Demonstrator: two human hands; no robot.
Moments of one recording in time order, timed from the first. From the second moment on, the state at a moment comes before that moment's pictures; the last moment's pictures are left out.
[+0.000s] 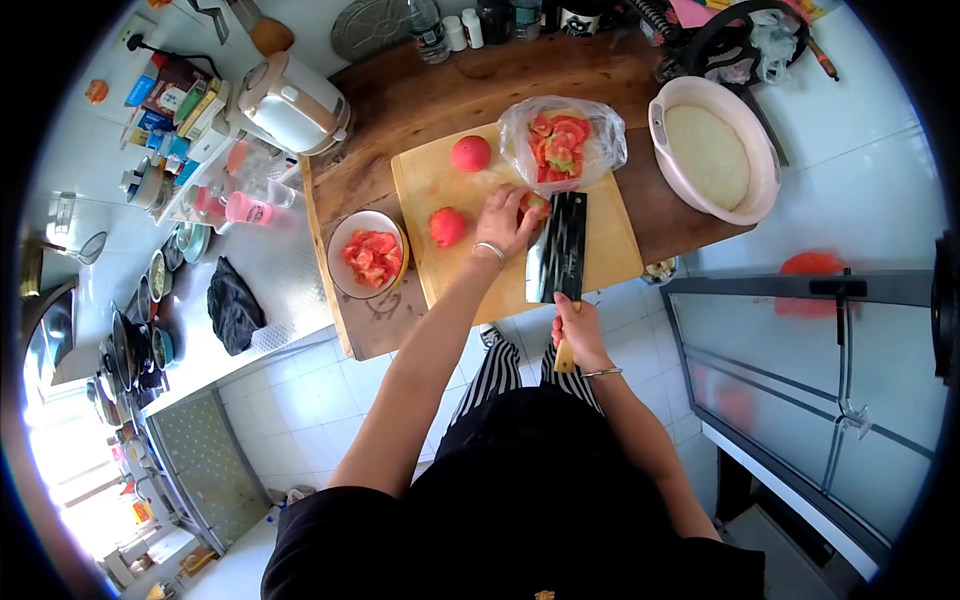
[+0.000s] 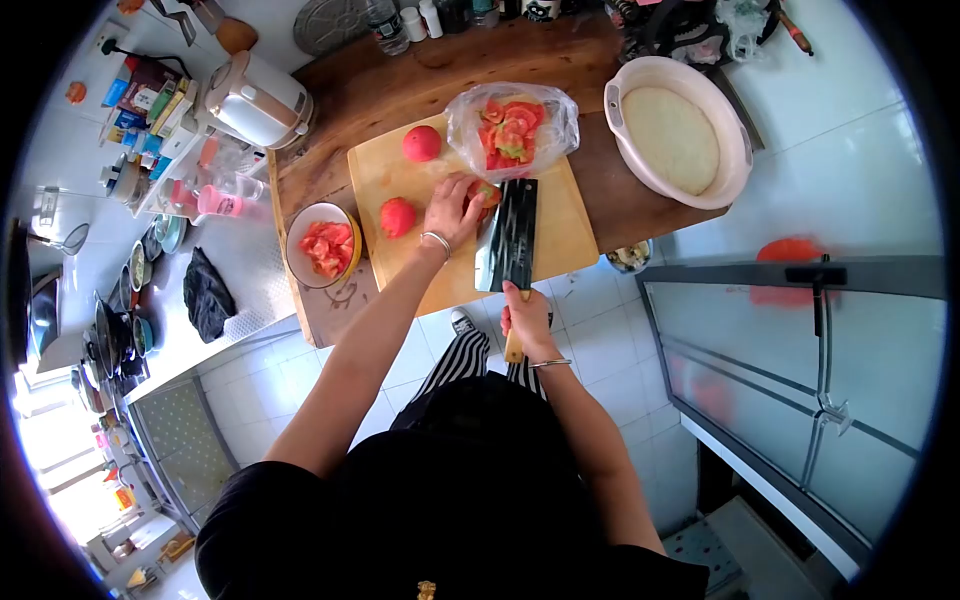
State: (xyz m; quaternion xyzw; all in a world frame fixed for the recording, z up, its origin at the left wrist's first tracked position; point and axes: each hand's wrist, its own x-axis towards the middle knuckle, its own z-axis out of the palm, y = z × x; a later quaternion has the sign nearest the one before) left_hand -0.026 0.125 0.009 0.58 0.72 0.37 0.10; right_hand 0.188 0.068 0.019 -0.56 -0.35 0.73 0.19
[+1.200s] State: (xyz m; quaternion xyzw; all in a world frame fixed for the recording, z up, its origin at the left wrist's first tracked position) left_hand 0.019 0.266 0.023 0.41 0.77 0.49 -0.01; right_hand 0.206 0.208 0.092 -0.47 -0.51 0.65 0.30
